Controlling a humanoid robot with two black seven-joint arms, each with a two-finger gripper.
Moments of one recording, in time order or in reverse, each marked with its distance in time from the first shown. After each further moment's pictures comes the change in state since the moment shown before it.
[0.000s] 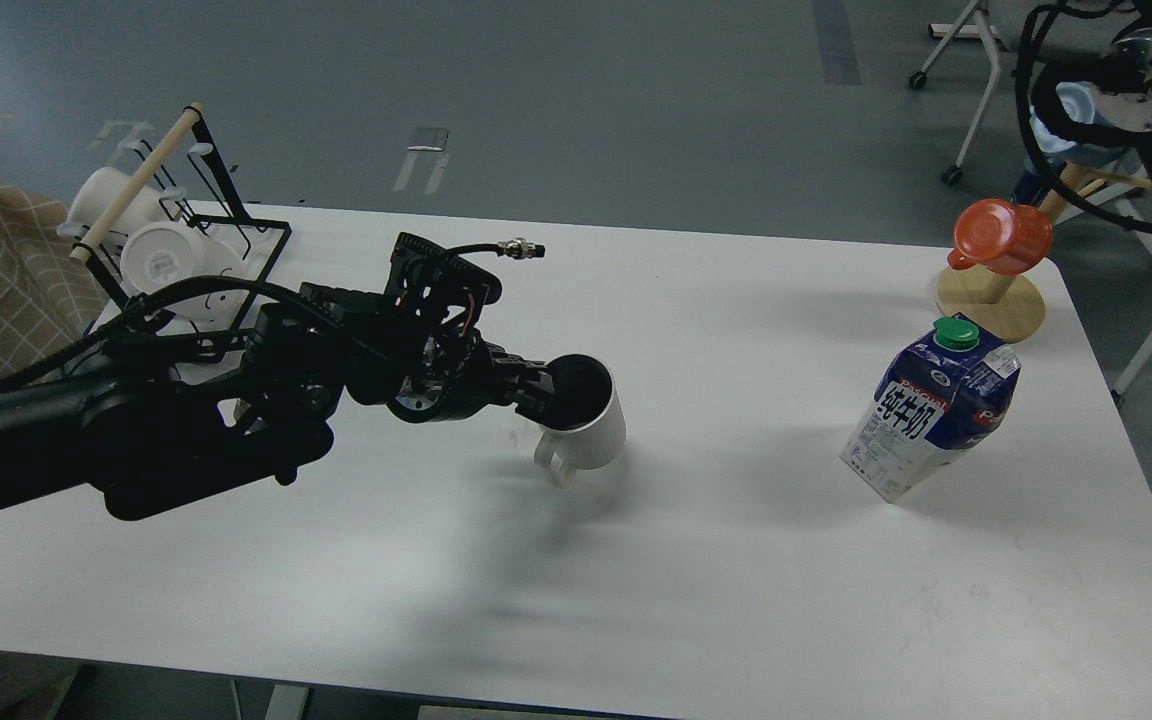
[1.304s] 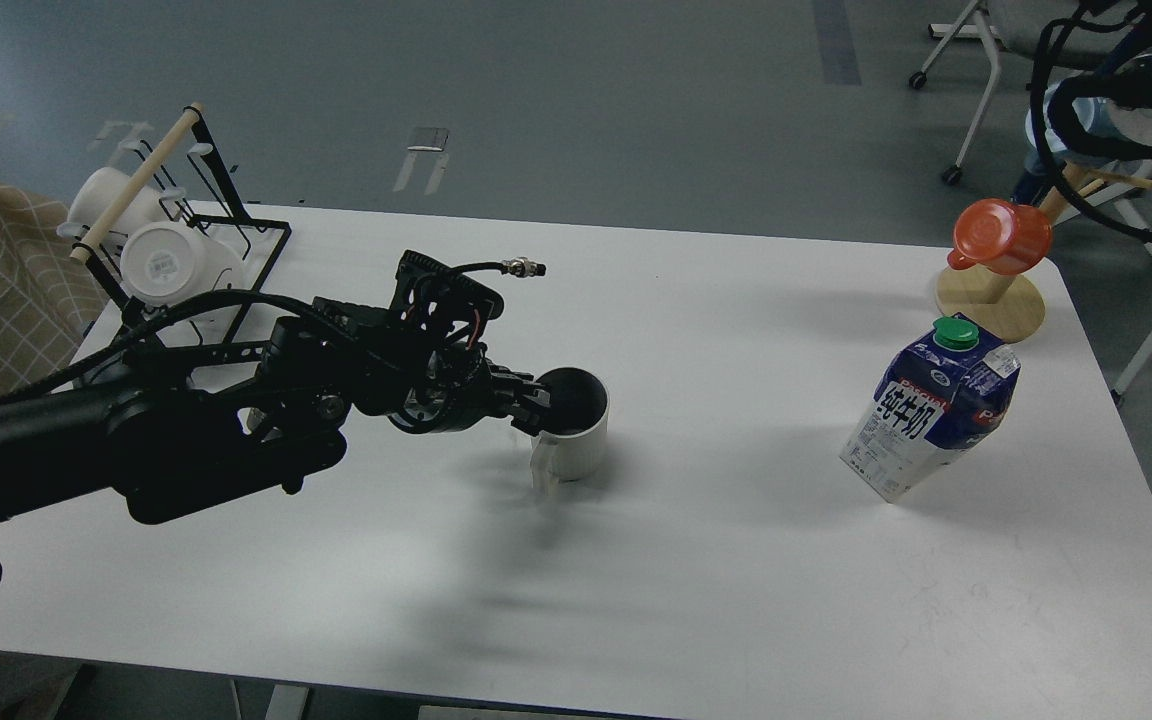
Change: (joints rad) left arm 0.007 -0.031 0.032 0.055 -0.004 0.000 0.012; right arm -0.035 -0.040 0.000 0.042 0.002 0.000 0.000
